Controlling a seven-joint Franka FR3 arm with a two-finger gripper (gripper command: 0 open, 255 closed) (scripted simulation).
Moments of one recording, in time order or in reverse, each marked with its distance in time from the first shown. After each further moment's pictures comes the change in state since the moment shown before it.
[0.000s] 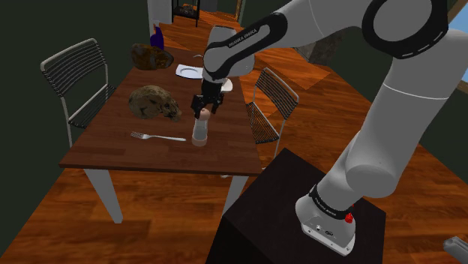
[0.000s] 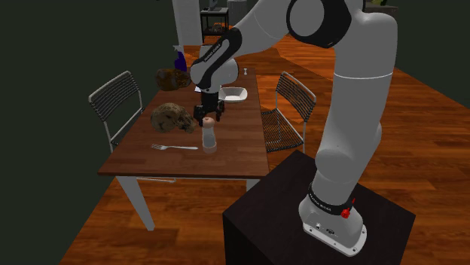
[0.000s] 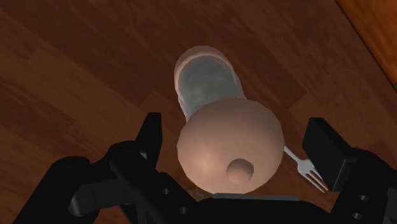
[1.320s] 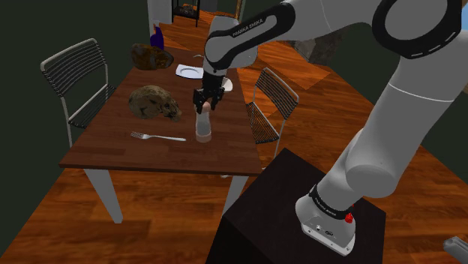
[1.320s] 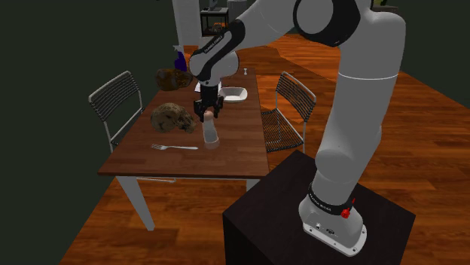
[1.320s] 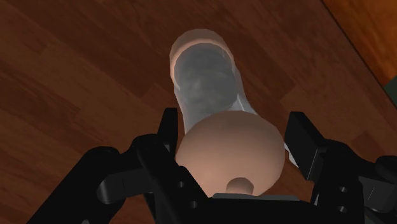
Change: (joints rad) arm 0.001 -0.048 -0.002 0.021 -0.009 -0.068 0.013
